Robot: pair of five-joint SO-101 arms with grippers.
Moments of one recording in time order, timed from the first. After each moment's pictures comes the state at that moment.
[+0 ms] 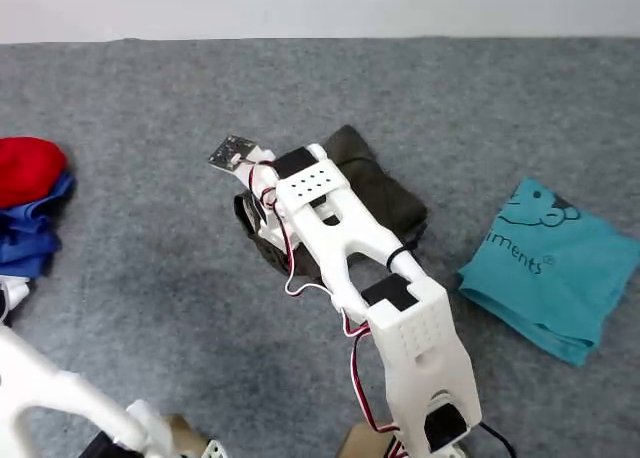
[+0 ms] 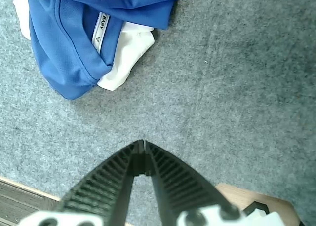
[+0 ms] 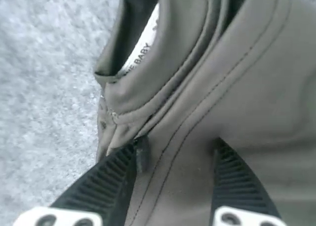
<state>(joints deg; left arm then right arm) -57.5 -28.0 13.6 99.1 -34.4 -34.3 37.6 -24.2 78.5 23.2</state>
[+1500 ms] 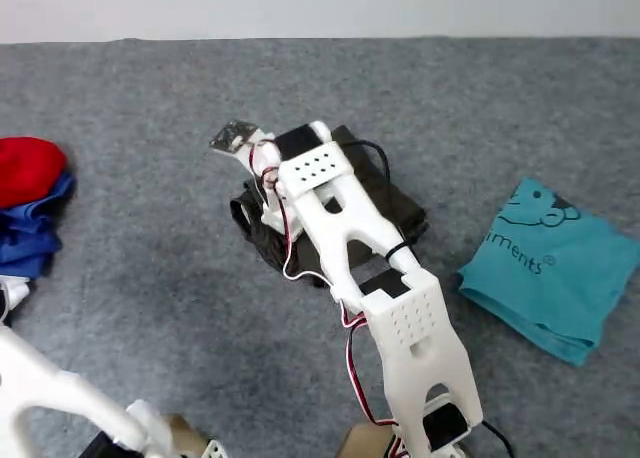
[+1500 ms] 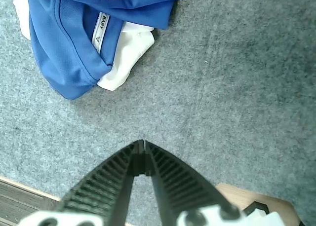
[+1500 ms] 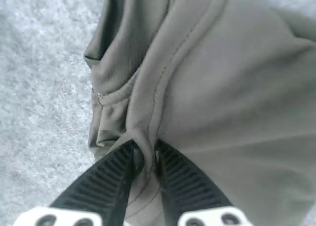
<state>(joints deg) -57.5 -28.0 13.6 99.1 -34.4 -32.8 43.4 -43.9 93.8 24.9</state>
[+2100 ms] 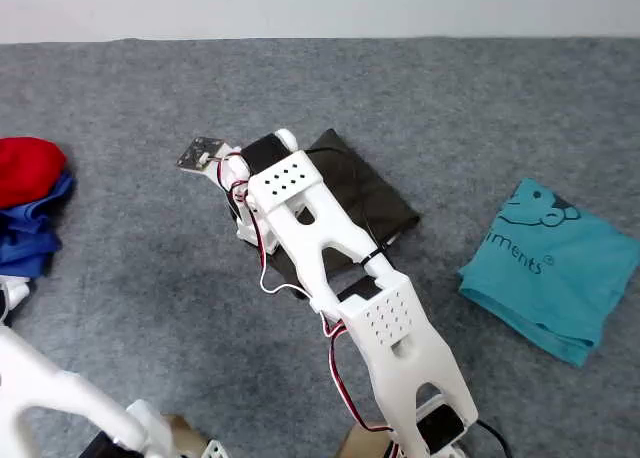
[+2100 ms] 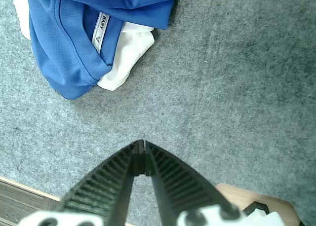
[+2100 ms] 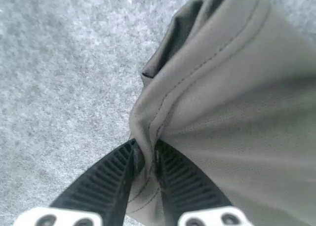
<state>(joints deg) -57.5 -28.0 13.6 99.1 -34.4 -38.8 50.0 -52.8 99.2 25.0</state>
